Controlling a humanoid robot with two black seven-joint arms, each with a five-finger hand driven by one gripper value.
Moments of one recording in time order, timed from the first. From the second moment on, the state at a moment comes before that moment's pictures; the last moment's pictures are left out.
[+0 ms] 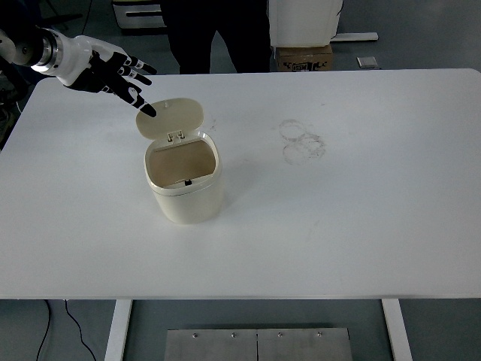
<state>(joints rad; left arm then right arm) -1.76 0.67 0.34 -1.16 0.01 -0.28 0.48 0.05 0.00 0.29 0.08 -0.30 -0.03 0.02</state>
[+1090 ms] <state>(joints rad) -1.83 0.59 0.34 -1.21 0.01 -0.33 0.58 0.05 0.00 0.29 0.08 -0.30 -0.03 0.02</state>
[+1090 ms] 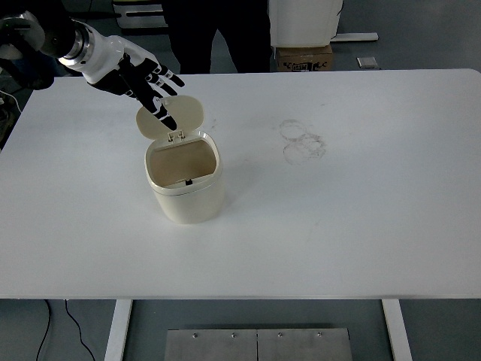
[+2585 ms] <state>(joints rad) -1.79 0.55 0.38 -1.33 0.01 -0.32 0.58 0.05 0.00 0.29 0.08 -0.30 -0.03 0.02</state>
